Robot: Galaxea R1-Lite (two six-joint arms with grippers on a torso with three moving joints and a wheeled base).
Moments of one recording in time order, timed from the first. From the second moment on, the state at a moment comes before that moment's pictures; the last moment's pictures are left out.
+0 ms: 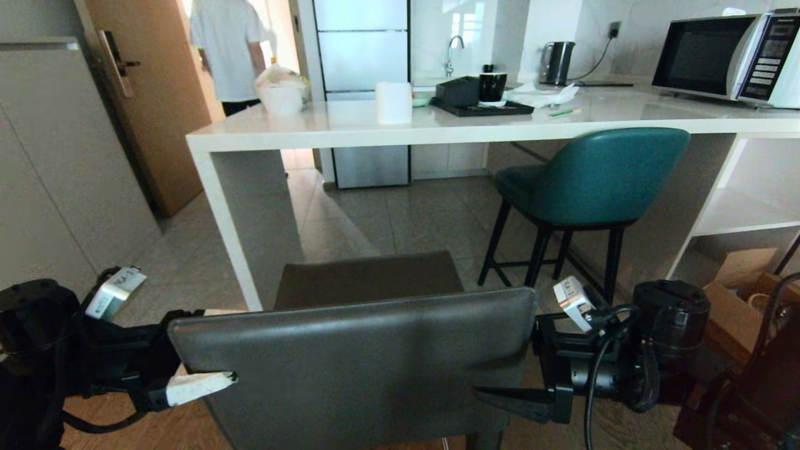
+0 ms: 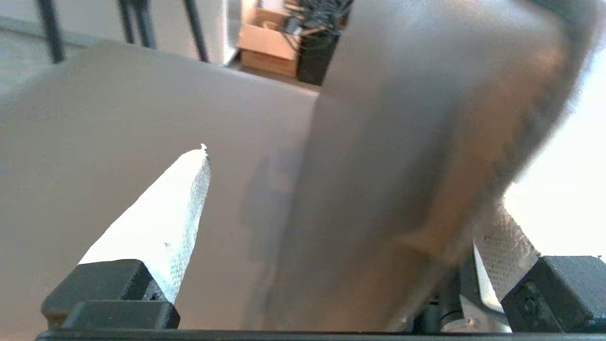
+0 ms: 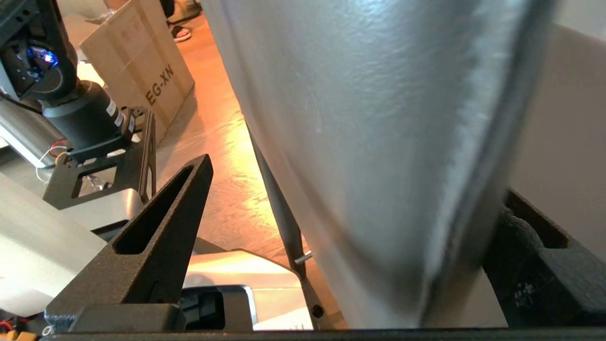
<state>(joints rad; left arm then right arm) 0.22 1.92 -0.31 -1.52 -1.52 -0.04 0.40 1.94 -0.37 -1.39 0.93 -0.05</state>
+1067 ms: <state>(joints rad) 0.57 1.73 -0.15 -1.52 -1.52 -0.06 0.16 1.65 -0.14 -1.39 1.00 -0.03</state>
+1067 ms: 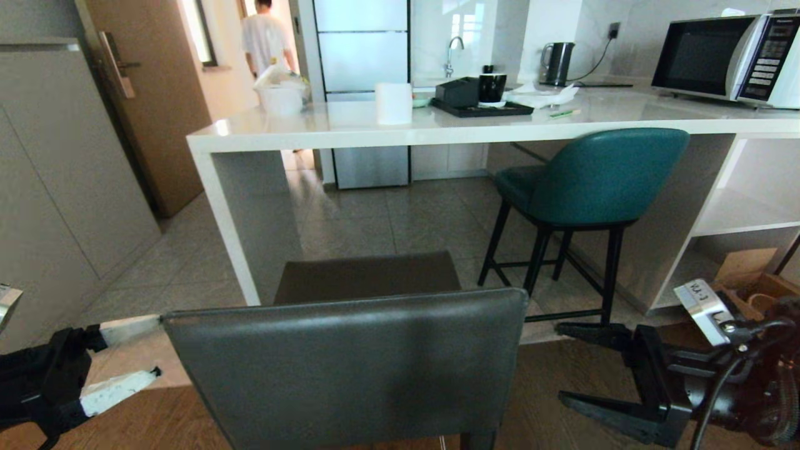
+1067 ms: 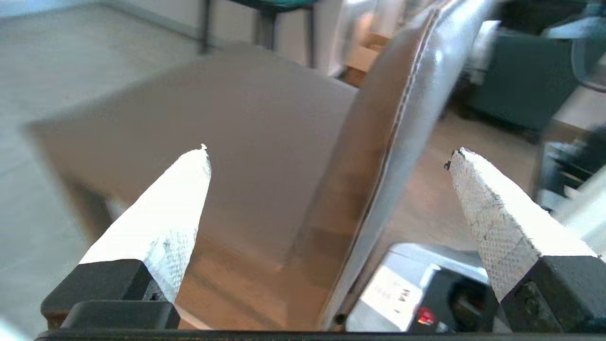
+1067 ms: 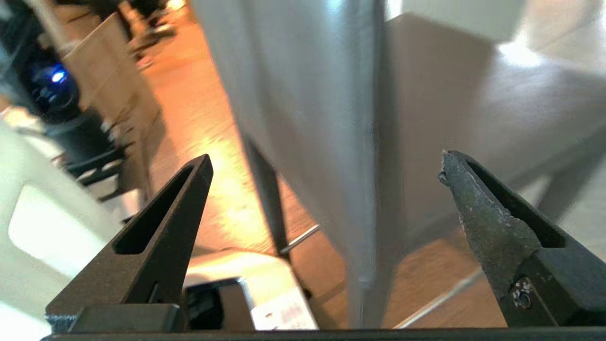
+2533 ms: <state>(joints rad) 0.84 1.48 -0.34 -1.52 -1.46 -0.69 -0.38 0.67 -0.19 -0.74 0.82 0.26</state>
